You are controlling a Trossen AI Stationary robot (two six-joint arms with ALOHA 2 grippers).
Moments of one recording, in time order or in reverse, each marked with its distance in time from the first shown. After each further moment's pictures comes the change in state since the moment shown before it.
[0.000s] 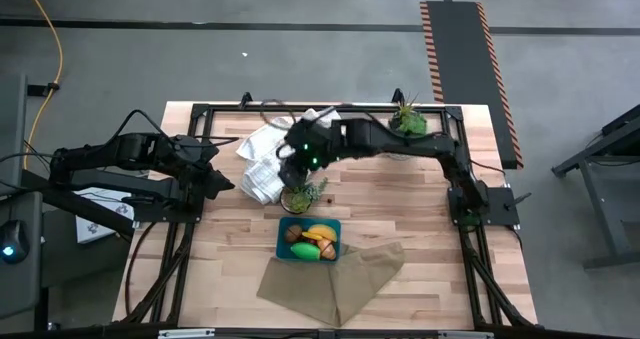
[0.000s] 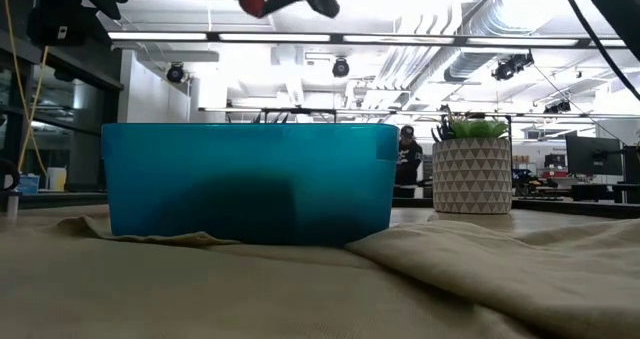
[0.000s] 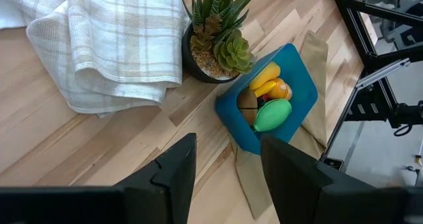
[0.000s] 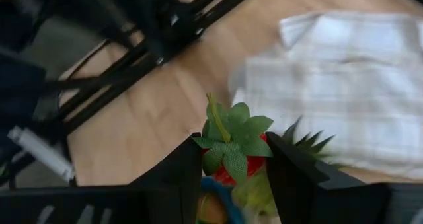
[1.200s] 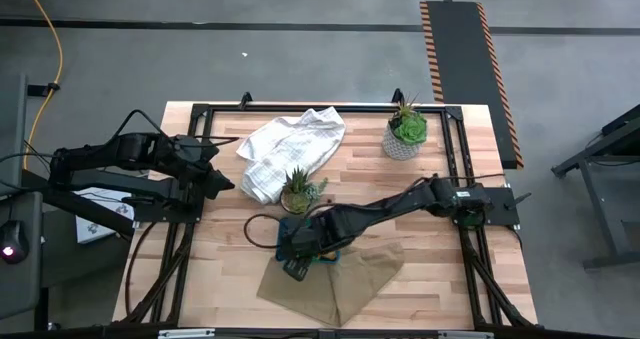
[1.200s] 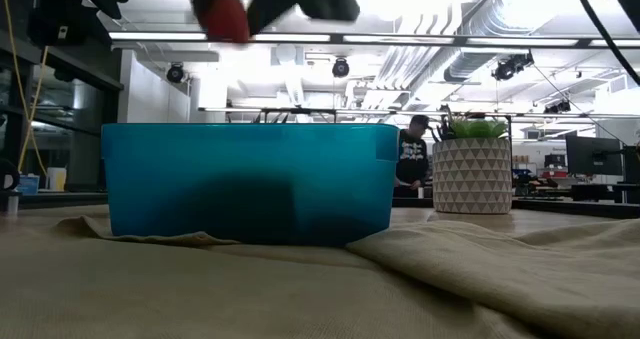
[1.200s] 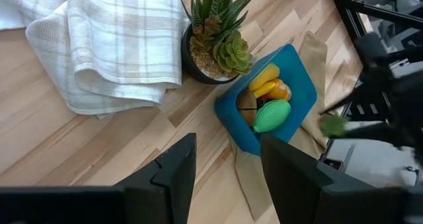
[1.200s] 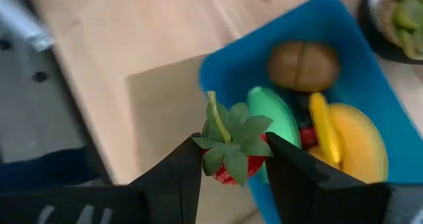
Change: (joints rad) left arm 0.000 0.000 0.000 0.003 -0.004 0.000; right arm 0.349 0.208 -0.003 -0.101 0.040 0.252
